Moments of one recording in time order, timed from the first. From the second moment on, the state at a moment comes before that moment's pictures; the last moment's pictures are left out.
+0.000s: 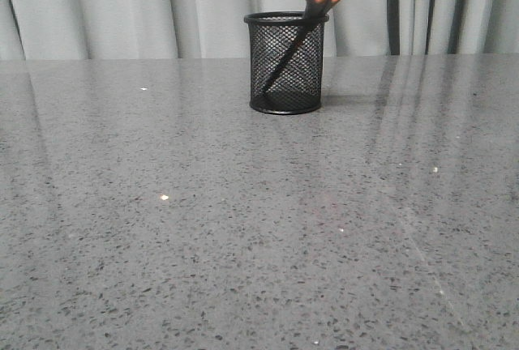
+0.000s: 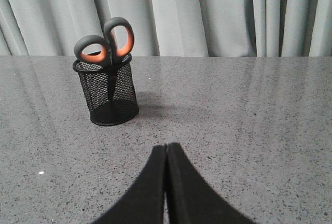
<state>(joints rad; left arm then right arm) -0.10 0.22 -0.21 -0.80 0.08 0.81 0.24 0.32 -0.22 0.29 0.03 -0.22</state>
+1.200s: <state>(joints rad) -0.05 0.00 0.00 -0.03 0.11 -0.03 0.24 0.32 -0.22 0.29 0.03 -0.22</state>
